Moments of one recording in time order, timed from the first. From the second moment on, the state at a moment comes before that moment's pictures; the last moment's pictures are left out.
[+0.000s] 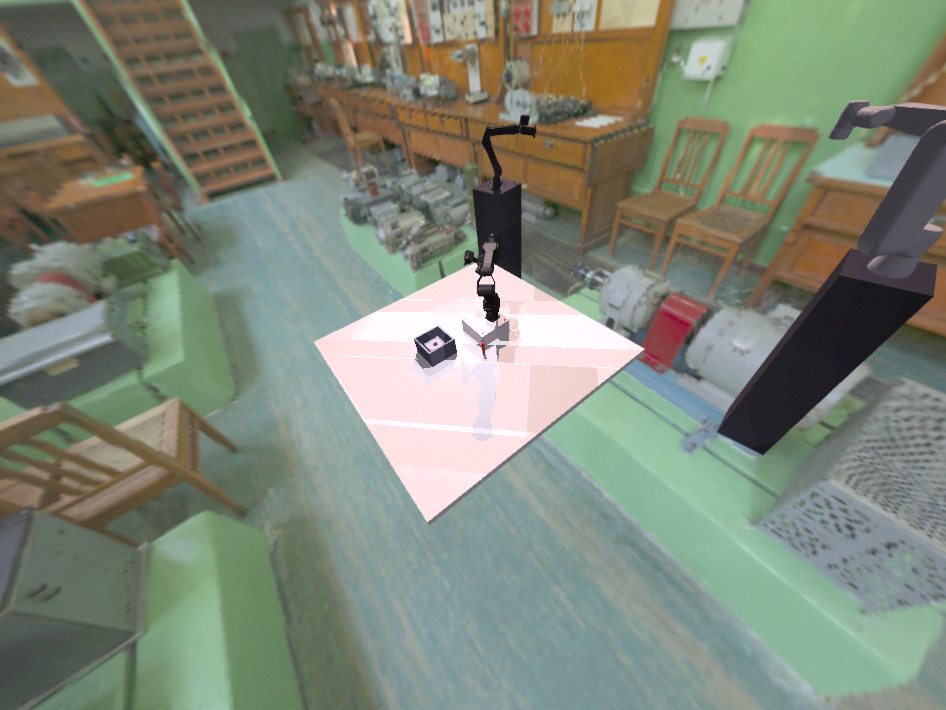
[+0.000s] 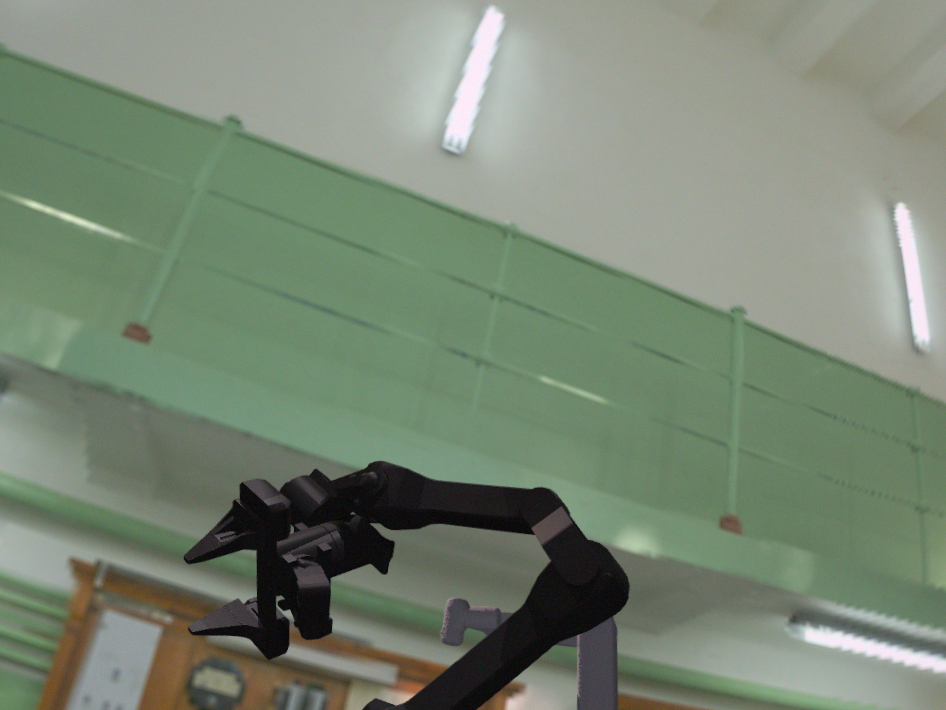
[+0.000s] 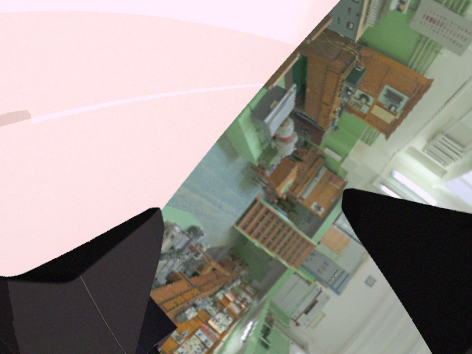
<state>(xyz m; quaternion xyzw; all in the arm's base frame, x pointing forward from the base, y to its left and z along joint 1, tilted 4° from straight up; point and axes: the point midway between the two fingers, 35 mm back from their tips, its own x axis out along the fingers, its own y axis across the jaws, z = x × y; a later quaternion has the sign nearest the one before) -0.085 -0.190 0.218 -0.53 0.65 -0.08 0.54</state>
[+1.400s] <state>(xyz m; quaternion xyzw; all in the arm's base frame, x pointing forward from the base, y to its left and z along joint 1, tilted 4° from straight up) 0.122 -0.195 0.215 -0.12 0.58 -0.12 0.80</state>
